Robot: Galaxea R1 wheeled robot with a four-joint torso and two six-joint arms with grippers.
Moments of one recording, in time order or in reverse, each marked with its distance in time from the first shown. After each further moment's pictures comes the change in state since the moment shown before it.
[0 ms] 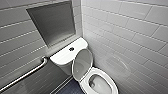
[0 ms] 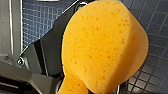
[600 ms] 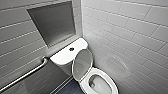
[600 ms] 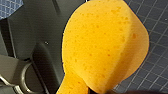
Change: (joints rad) left arm -0.024 0.036 -0.089 0.000 0.021 -0.008; right arm -0.031 0.182 -0.292 -0.023 -0.133 0.002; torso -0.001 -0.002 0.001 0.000
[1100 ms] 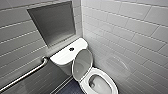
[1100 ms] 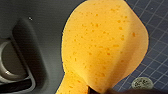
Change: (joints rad) left arm -0.167 -0.054 0.043 -0.008 0.034 -0.124; right arm -0.026 0.131 -0.135 0.228 -0.160 -0.261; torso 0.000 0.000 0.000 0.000
